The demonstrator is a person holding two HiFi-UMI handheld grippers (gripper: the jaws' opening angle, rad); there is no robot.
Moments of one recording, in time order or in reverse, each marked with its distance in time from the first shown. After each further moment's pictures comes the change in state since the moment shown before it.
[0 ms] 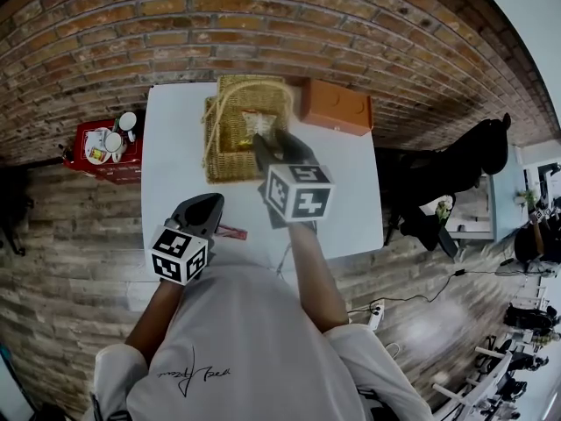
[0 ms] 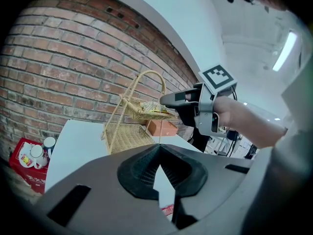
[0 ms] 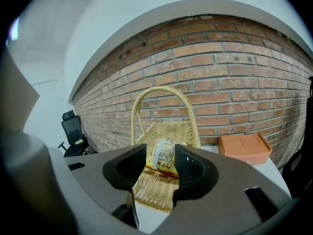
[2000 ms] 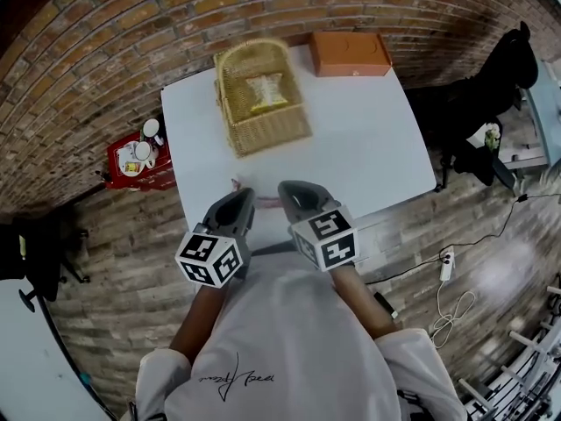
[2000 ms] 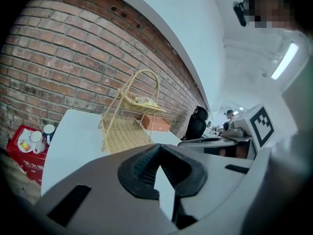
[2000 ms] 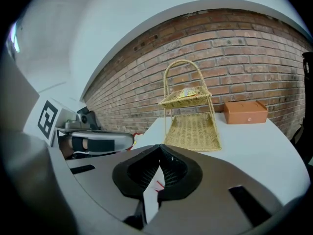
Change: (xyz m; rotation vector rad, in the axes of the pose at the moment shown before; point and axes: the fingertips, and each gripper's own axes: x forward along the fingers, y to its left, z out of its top) left arm -0.039 -0.026 -0.019 -0.060 0.025 -0.052; right arm -0.097 0.080 -0.131 0.049 0.108 0.107
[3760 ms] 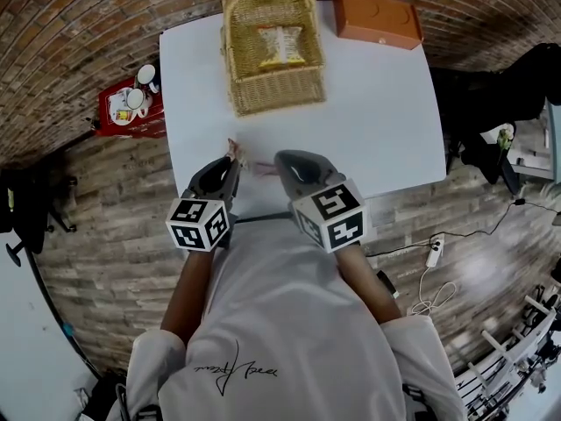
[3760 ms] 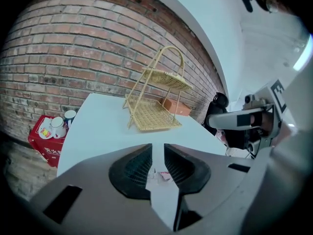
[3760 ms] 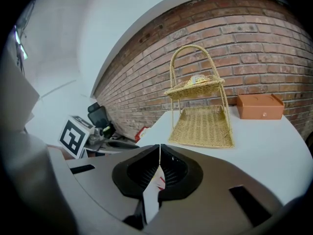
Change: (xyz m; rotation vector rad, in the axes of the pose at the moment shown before) left arm 0.001 0.065 -0.067 -0.047 0.146 0.195; right arm 0.016 0.007 -0.013 -0.026 0.078 0.130
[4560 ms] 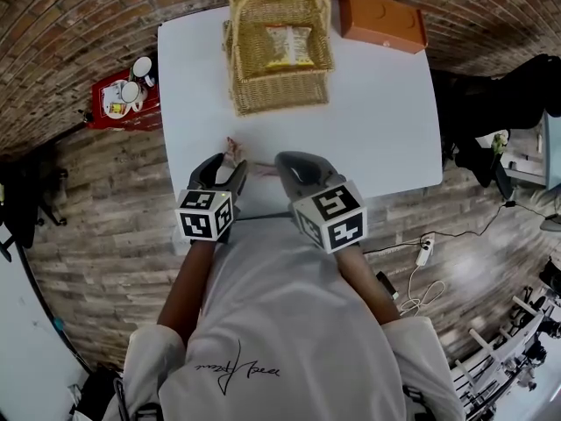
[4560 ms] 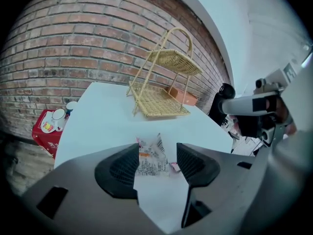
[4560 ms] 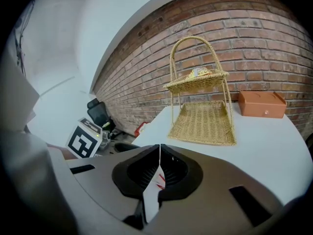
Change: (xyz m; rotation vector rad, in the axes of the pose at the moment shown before) left arm 0.024 0.019 -0.029 -0.007 0.112 0.047; right arm 0.010 -0.002 -0.006 -0.005 0.063 -0.002
